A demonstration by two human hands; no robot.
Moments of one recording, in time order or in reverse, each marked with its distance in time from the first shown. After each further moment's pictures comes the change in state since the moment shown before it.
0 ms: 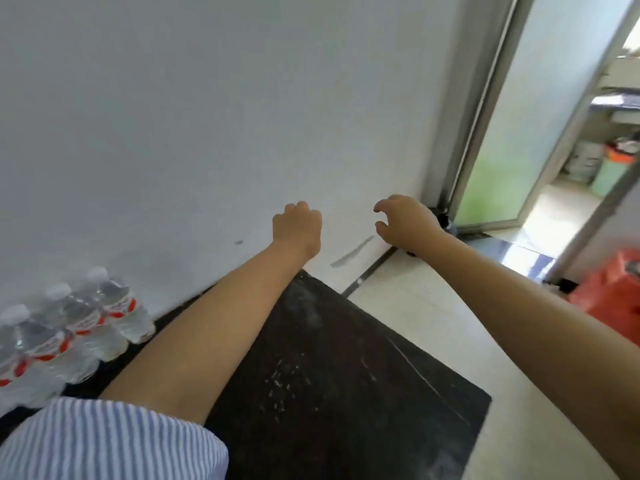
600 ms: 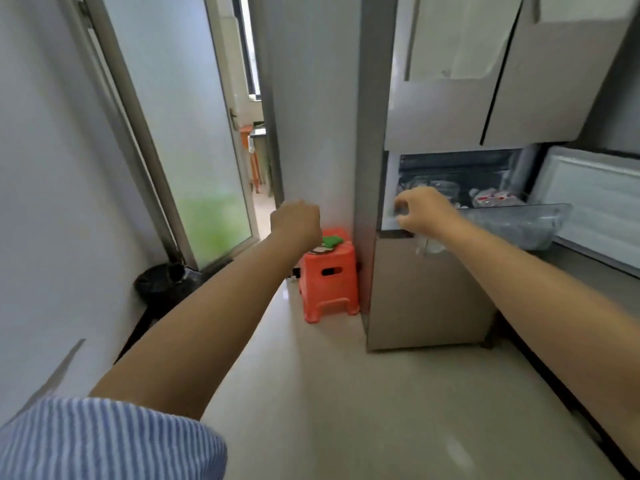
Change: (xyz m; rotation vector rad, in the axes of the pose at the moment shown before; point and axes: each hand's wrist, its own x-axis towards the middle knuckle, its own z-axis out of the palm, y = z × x) left_hand -0.058 0.668 -0.100 -0.138 0.143 0.803; right_hand -0.373 0.547 -0.213 -0.148 0.264 0.861
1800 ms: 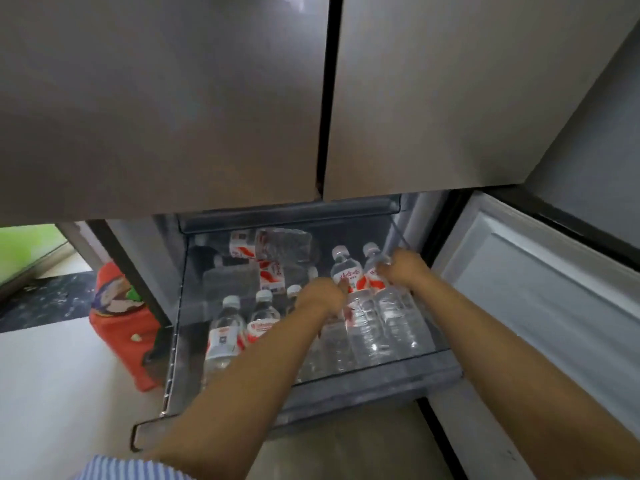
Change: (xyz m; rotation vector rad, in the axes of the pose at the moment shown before) left_hand 0.519 0.518 0.228 -0.798 -0.655 -0.138; right_hand 0.411 0.591 0.112 0.129 -0.335 0.575
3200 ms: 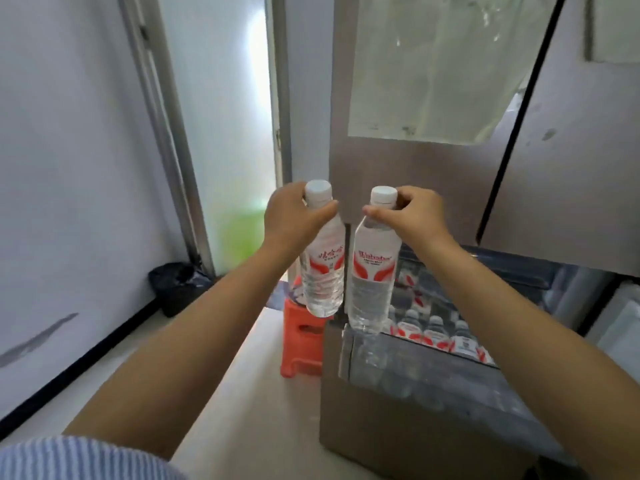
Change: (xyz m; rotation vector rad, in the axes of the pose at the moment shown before) left_hand -0.336 -0.074 -0.178 -0.205 1.217 0.253; right_hand -0.306 -0.180 -0.073 0.634 0.171 -0.959
